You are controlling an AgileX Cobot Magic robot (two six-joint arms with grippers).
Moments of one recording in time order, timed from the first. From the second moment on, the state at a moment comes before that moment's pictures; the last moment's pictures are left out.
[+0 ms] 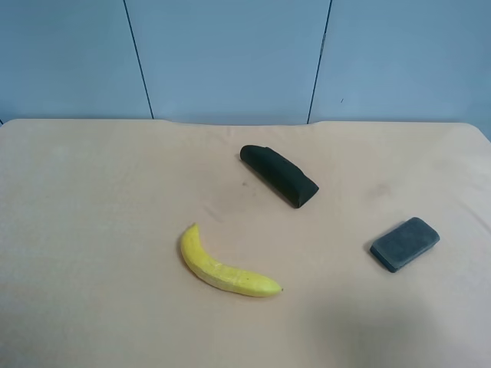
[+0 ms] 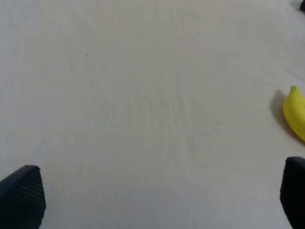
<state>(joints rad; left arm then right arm) 0.01 0.04 -0.51 -0.05 1.06 0.01 0.06 0.00 -0.51 -0.08 1.07 0.03</state>
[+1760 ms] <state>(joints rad) 0.01 0.04 -0.51 -0.05 1.06 0.01 0.06 1.09 -0.90 0.19 1.20 0.24</state>
